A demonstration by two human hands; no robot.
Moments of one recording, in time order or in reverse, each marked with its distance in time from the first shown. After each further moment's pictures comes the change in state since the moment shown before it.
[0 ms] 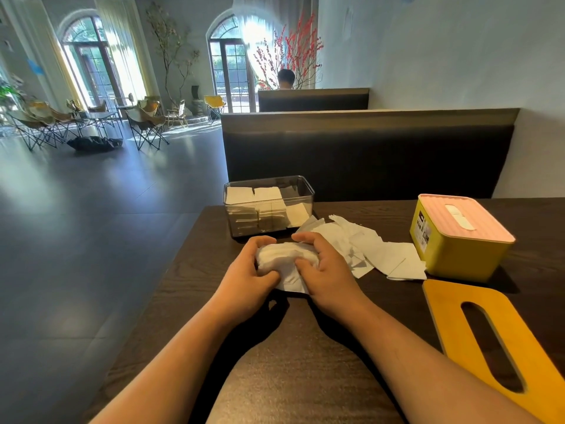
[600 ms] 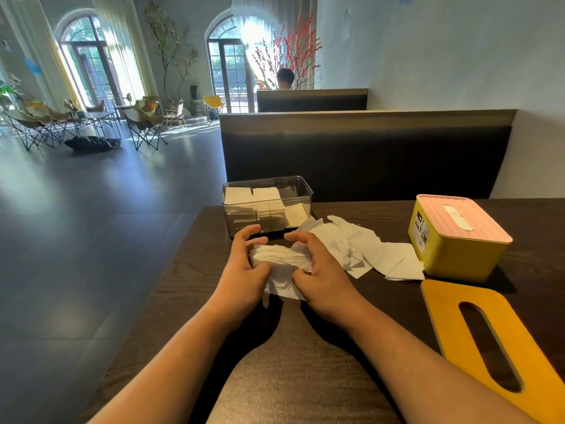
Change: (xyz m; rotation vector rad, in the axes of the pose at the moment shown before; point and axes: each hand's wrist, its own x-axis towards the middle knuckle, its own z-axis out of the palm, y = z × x) left_hand 0.004 -0.001 0.004 -0.162 0.095 -0.034; right_hand -0.006 -0.006 -0.001 -0.057 -0.108 -0.037
